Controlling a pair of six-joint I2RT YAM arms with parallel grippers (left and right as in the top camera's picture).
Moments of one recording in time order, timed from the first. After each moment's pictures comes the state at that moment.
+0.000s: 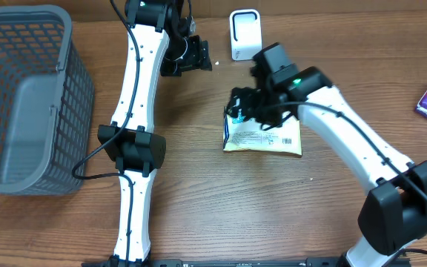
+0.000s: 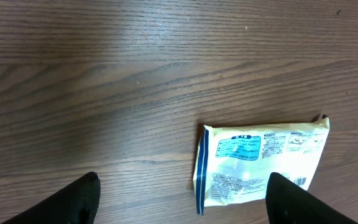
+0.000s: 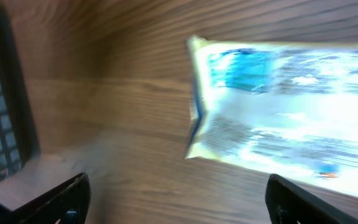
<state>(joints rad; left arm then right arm) -0.21 2.52 2.82 -1.69 0.25 -0.28 0.44 1.82 1.56 -0.92 -0.33 0.59</state>
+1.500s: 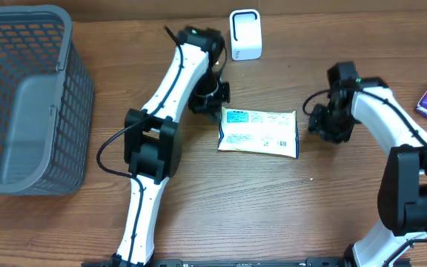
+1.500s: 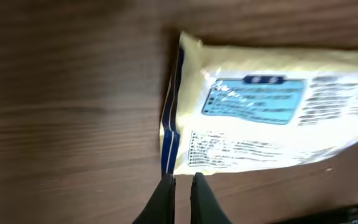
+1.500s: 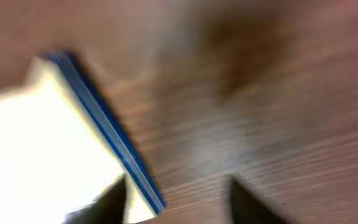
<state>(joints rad) -0.35 2.48 2.35 -1.62 0.30 -0.36 0.07 1.87 1.35 -0.98 -0.13 0.48</state>
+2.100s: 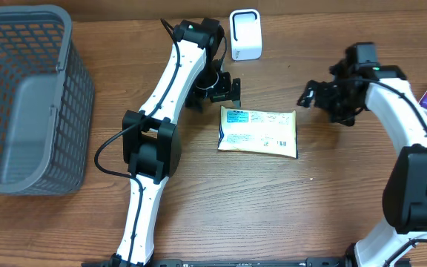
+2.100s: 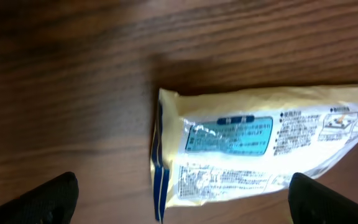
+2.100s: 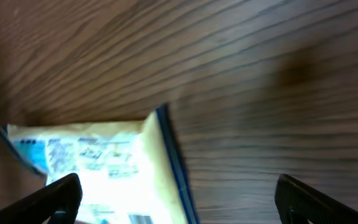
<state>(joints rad) -0.35 2.48 2.37 -1.51 0.30 -0.34 -0.02 1.88 1.40 -0.87 -0.34 0.32</state>
